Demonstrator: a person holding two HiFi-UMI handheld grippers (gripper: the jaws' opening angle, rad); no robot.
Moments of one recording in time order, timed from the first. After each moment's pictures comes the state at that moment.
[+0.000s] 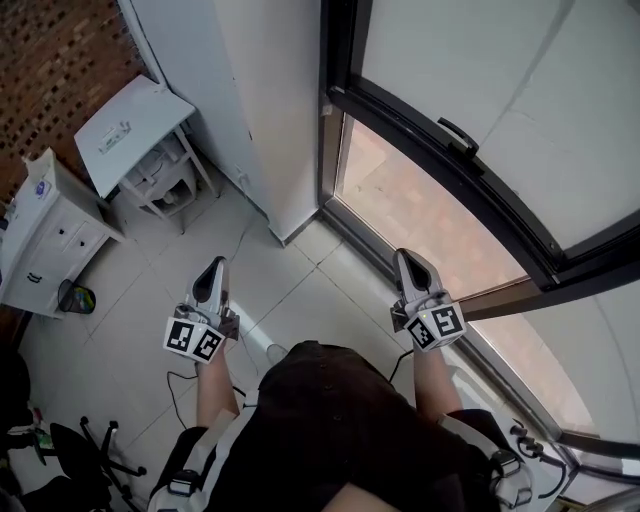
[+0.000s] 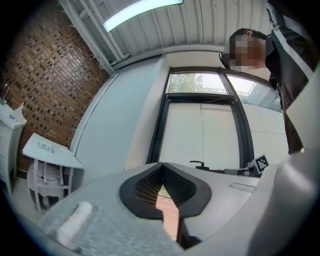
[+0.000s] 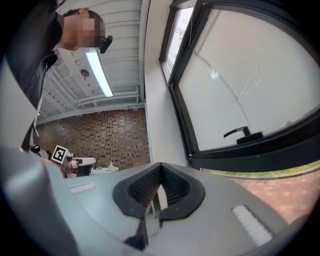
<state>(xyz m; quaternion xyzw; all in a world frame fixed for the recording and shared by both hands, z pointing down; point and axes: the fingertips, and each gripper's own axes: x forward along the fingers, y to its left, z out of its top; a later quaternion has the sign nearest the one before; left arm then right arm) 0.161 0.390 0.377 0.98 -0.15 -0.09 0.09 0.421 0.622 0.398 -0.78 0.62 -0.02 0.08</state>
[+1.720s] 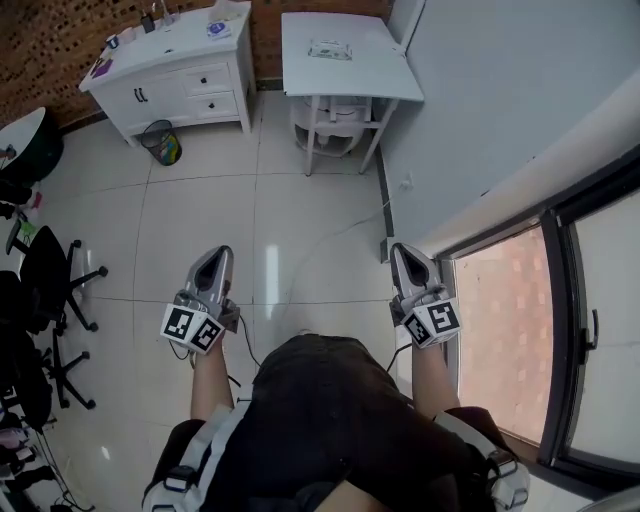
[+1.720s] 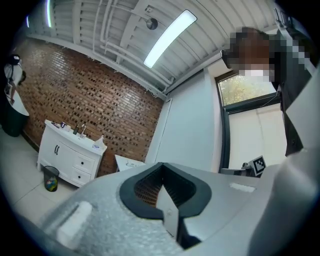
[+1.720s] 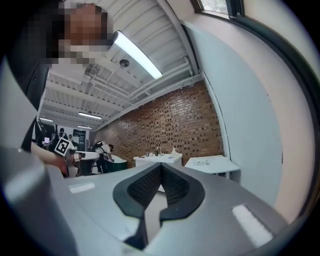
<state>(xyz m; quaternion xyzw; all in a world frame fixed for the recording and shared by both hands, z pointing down) -0.219 0.276 0.419 0.87 -0.48 -0.11 0.11 0.109 0.280 0.423 -0.50 0.87 -0.04 0.01</state>
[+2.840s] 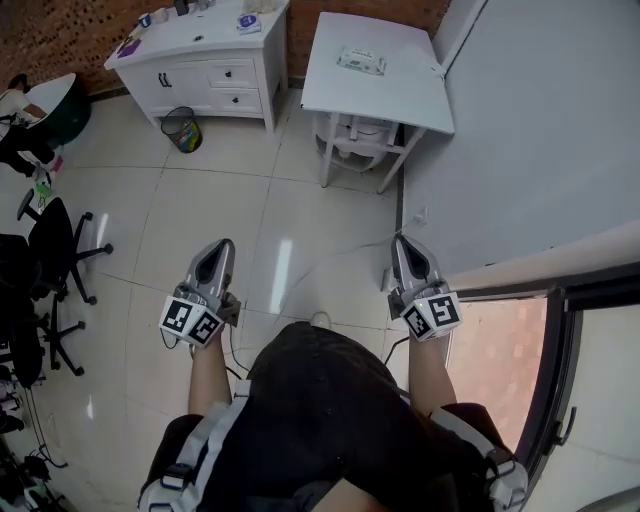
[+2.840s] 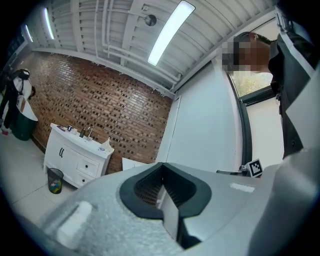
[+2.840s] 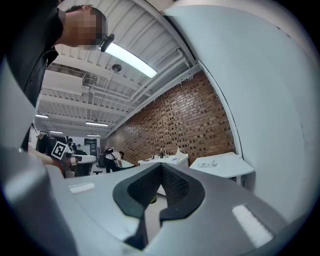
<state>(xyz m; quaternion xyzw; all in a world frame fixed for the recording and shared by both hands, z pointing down) -0.170 0.169 0.416 0.83 -0.54 -0.11 0.11 0.151 0.111 0.433 -0.43 0.90 -0.07 0.03</state>
